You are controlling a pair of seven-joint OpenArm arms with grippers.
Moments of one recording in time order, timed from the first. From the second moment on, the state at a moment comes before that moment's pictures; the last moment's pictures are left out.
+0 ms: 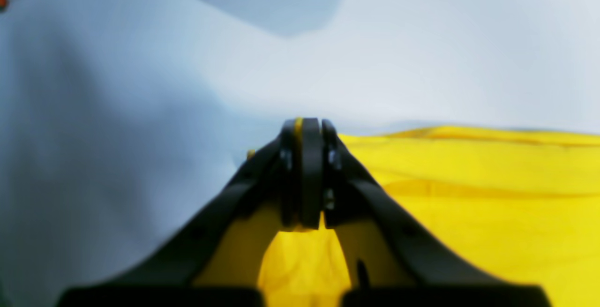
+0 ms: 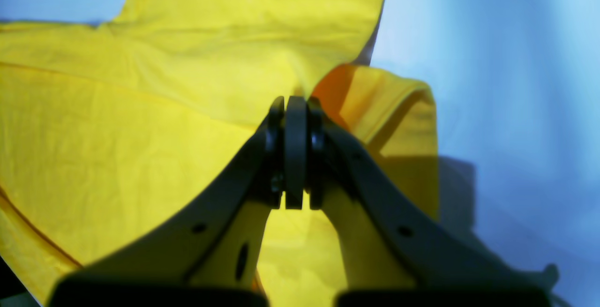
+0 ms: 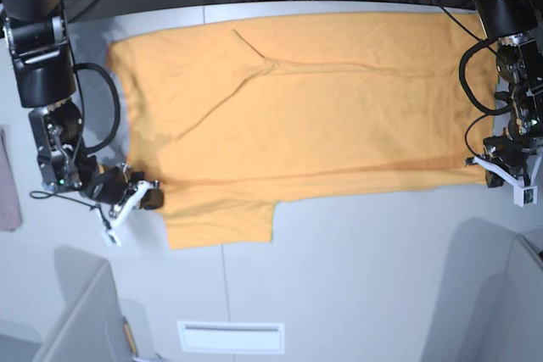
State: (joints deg) left arm -1.1 -29.2 -22.1 80.1 -26.2 -13.5 43.1; right arm 24.9 27.4 -20.2 56.8 51.6 22.0 -42.8
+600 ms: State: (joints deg) left arm 2.3 -29.1 -23.6 85.9 -26.2 -13.7 43.1; right arm 22.4 28.7 -20.1 61.0 51.8 21.9 -42.8
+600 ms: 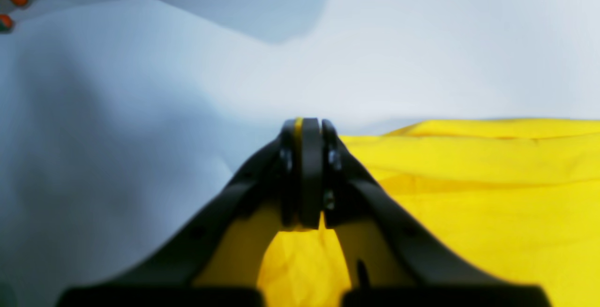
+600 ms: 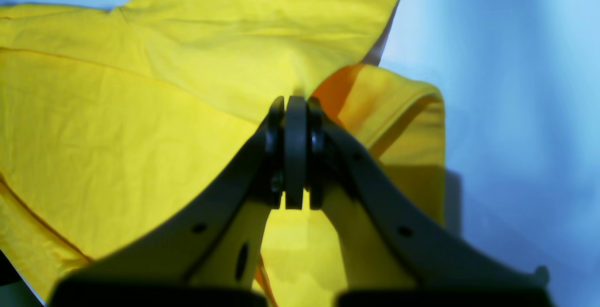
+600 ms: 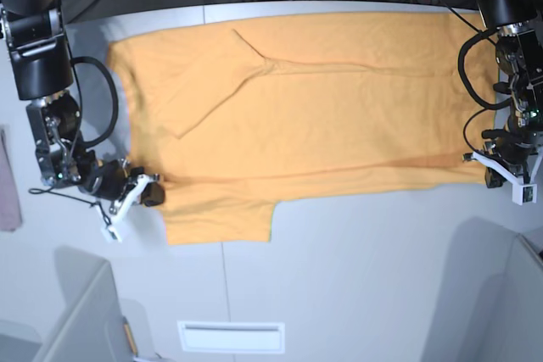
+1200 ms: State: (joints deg) left arm 5.6 -28.2 -28.4 91.5 -26.5 -13.9 48.5; right arm 17.6 29.8 -8.1 69.2 51.8 22.0 -51.0
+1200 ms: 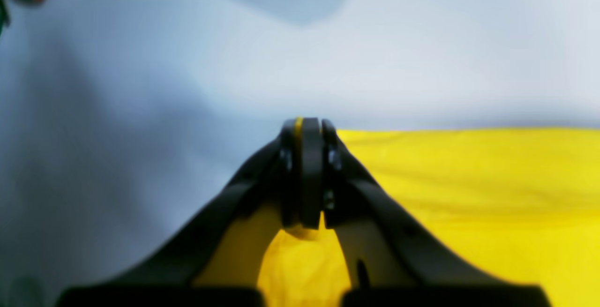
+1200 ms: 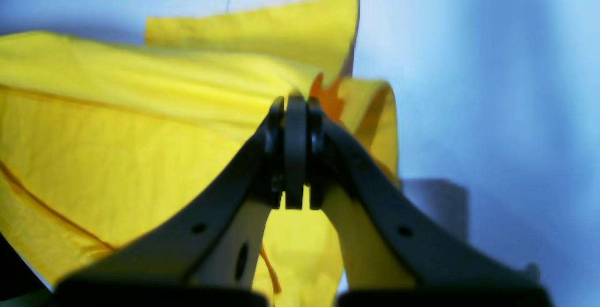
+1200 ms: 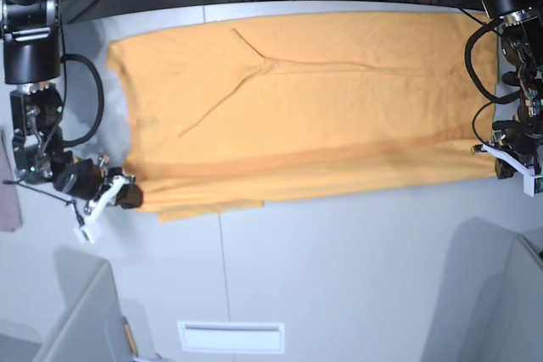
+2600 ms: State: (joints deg) left arm 23.9 -23.4 -32.7 107.1 -26.2 -13.9 49.0; right arm -7.8 26.7 13.6 92.7 52.1 22.0 -63.6
